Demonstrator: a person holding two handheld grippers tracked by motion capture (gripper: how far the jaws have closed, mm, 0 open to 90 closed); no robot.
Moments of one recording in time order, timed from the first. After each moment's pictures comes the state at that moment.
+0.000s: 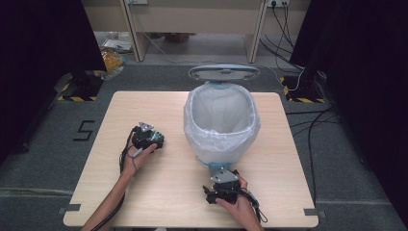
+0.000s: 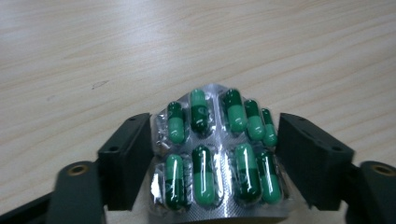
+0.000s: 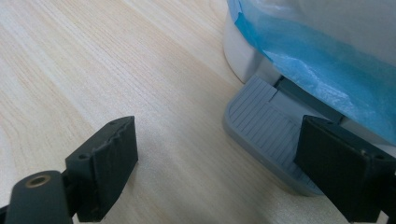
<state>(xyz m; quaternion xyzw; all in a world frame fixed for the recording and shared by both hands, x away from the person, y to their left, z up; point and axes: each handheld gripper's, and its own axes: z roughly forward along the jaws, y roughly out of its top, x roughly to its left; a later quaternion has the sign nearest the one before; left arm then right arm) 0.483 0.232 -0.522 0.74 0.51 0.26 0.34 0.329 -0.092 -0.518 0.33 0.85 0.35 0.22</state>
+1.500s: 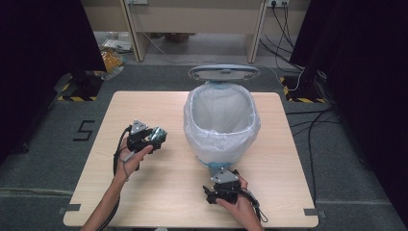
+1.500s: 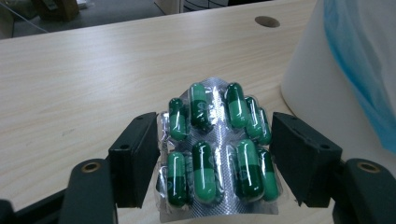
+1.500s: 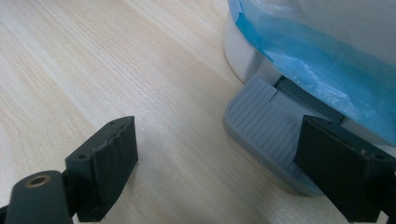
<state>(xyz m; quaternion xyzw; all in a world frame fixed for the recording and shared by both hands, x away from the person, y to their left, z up) 0.442 0.228 -0.463 0.73 0.47 0.23 0.45 0.330 -0.093 -0.518 0.32 0.85 0.35 0.22</state>
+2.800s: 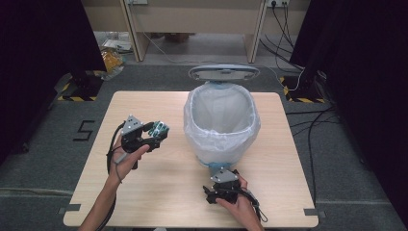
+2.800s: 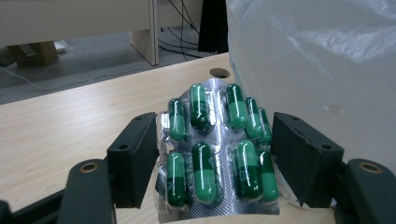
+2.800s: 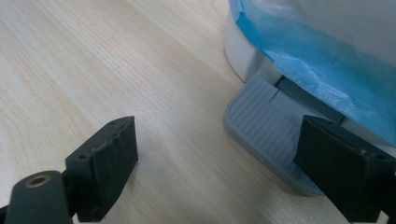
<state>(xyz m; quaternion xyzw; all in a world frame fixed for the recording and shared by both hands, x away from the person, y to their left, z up) 0.409 0.221 -0.404 0.71 0.41 0.23 0.52 0.330 -0.092 -0.517 0.32 0.85 0.34 0.22</state>
